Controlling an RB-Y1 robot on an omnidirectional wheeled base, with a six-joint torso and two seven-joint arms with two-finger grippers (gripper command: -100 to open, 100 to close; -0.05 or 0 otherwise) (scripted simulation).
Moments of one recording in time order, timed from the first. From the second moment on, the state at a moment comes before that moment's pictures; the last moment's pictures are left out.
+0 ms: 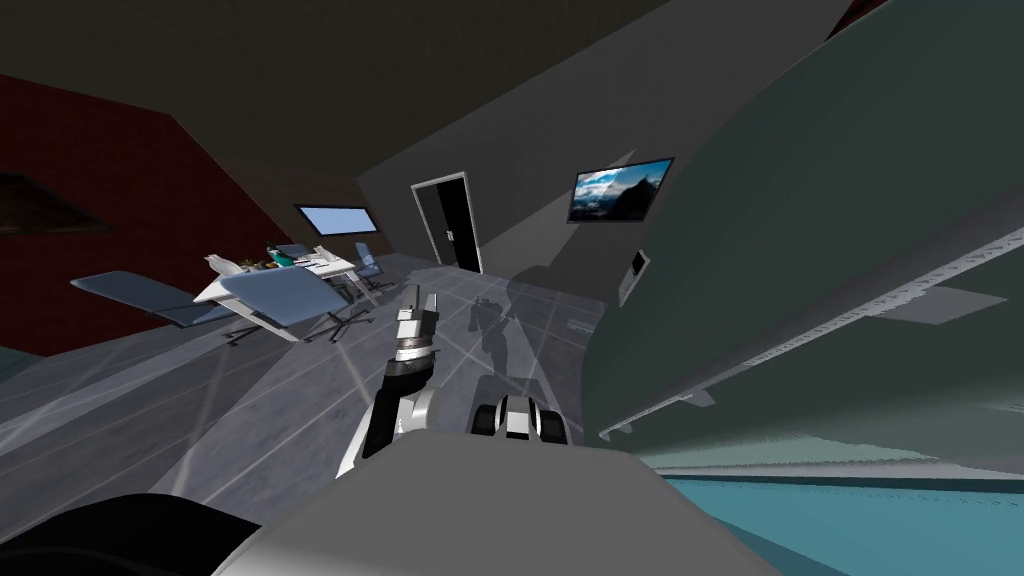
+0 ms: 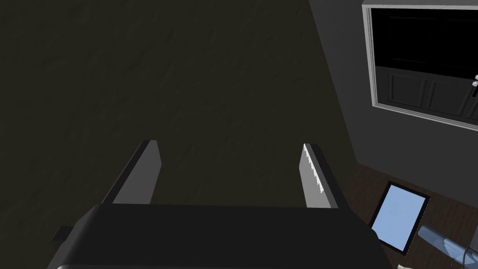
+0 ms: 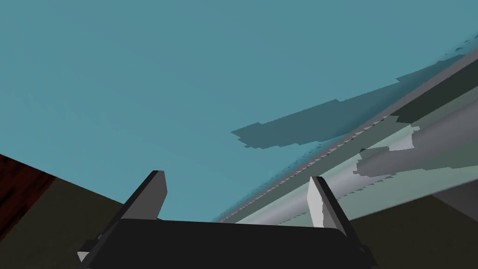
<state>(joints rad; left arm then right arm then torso) 0.51 -0.03 -0.02 -2.38 -0.08 -0.39 -0.05 1.18 -0.15 -1.47 -2.28 0.11 -0.57 0.39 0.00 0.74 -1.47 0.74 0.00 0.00</state>
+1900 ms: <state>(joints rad) 0.51 -0.03 -0.02 -2.39 -0.08 -0.39 -0.05 1.35 -0.17 -1.92 -2.31 0.25 -0.53 0.62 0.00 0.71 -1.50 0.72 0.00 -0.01</state>
